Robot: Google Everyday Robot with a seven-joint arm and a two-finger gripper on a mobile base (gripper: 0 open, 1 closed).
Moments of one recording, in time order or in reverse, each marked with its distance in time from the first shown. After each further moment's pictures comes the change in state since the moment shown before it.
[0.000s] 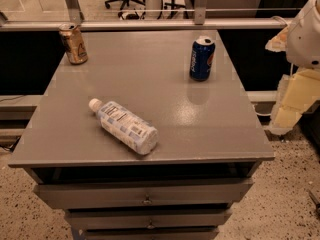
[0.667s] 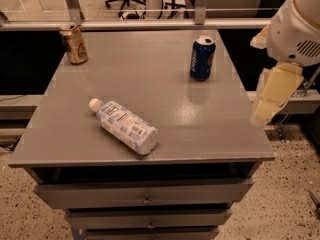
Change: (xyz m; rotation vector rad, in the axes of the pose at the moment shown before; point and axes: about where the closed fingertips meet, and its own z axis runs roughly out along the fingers) arm -0.026 -0.010 0.010 -0.008 -0.040 0.003
